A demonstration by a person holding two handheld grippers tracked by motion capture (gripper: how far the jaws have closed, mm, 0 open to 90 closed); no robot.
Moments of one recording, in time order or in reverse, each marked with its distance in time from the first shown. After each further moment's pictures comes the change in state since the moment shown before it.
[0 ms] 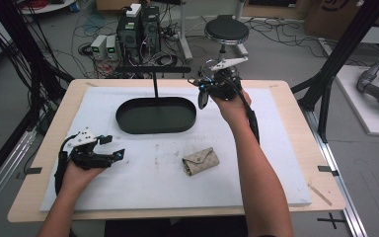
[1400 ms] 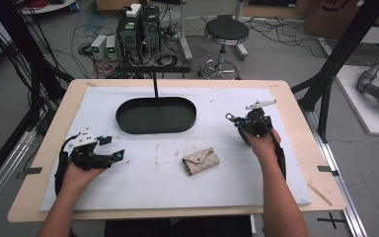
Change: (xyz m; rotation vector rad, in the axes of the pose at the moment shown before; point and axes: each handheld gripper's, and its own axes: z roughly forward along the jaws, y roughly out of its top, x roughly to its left) left arm 0.001 -0.003 0.001 0.018 0.013 0.004; right arm -0.044 -0.150 -0.027 0.172 -0.134 0.147
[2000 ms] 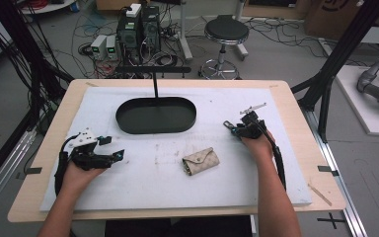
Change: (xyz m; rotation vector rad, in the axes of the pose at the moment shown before) left arm 0.001 -0.001 0.001 0.009 0.006 -0.001; right arm -0.014 -0.018 0.047 0.167 -0.001 0.013
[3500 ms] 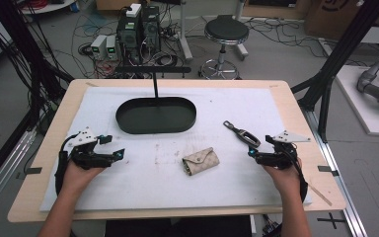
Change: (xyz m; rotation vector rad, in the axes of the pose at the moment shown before) left arm 0.000 0.003 -0.001 -0.014 -0.012 0.007; right arm 0.016 -0.094 -0.092 -0.336 -0.001 0.052
